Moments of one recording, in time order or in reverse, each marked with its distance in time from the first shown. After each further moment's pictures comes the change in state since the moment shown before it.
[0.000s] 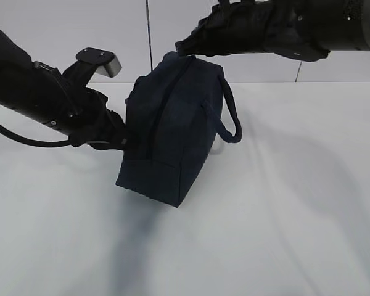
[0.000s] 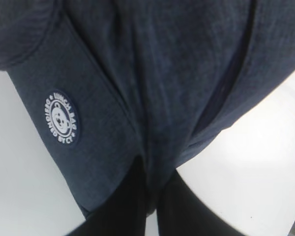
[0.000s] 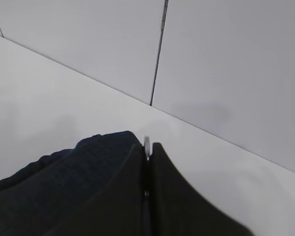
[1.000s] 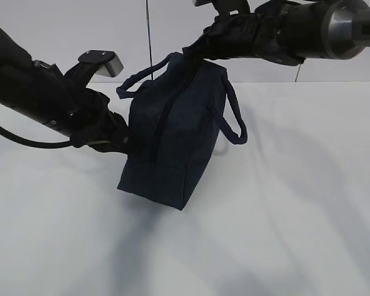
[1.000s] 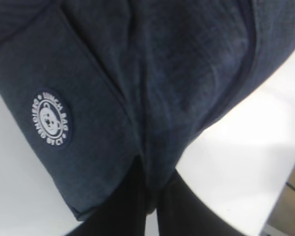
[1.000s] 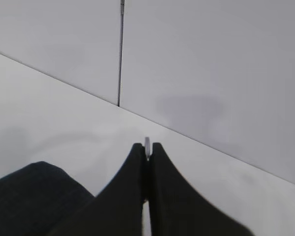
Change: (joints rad) left arm 0.000 0.000 -0.004 -0.021 0.069 -0.014; right arm -0.068 0.194 -0.193 -0.041 0.011 0.013
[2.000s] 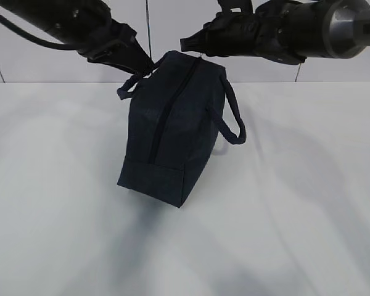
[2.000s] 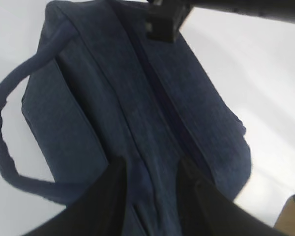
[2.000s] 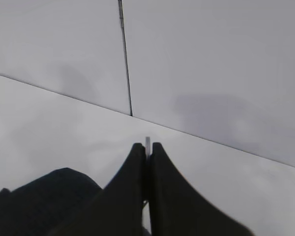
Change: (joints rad) left arm 0.046 0.079 -0.462 0.165 0.201 -0.331; right arm -0.001 0.000 -0.004 -0.003 -0.033 0.146
